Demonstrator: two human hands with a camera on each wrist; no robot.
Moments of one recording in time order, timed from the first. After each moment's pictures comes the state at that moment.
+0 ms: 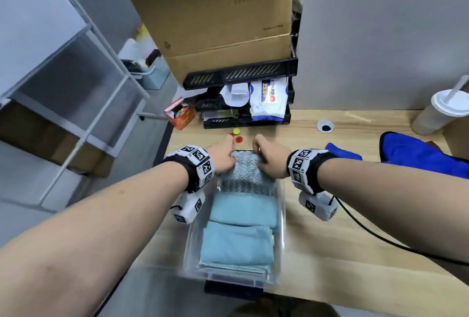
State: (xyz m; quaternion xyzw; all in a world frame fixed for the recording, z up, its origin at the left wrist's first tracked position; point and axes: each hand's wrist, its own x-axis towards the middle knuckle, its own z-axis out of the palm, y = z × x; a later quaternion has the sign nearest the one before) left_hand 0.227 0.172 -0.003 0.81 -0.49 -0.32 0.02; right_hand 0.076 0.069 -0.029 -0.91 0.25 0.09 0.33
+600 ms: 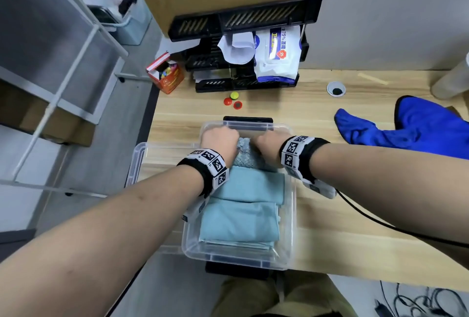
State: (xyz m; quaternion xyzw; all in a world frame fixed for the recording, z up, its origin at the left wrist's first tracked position) left_hand 0.220 0.182 -0.083 0.80 -0.56 -0.09 -0.20; right_hand 0.105 0.096 -0.075 -0.93 0.20 0.29 0.10
